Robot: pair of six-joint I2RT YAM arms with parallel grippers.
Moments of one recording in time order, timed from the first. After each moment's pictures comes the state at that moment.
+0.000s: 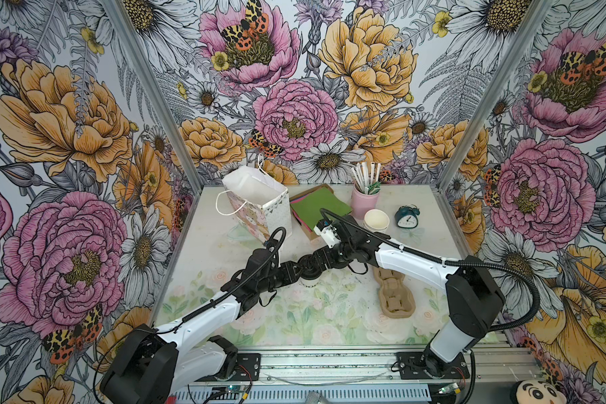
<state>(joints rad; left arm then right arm) -0.55 1.11 0.44 0.11 0.29 -0.83 0.71 1.68 1.17 -0.40 -0.32 0.23</state>
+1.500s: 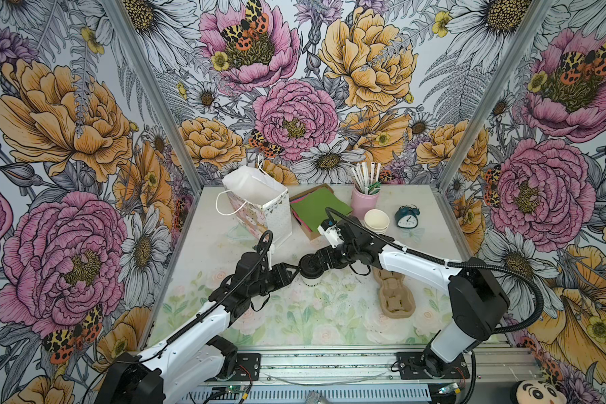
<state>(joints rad) -0.48 0.96 0.42 -0.02 0.37 -0.90 0.69 1.66 1.12 -0.35 -0.34 0.27</state>
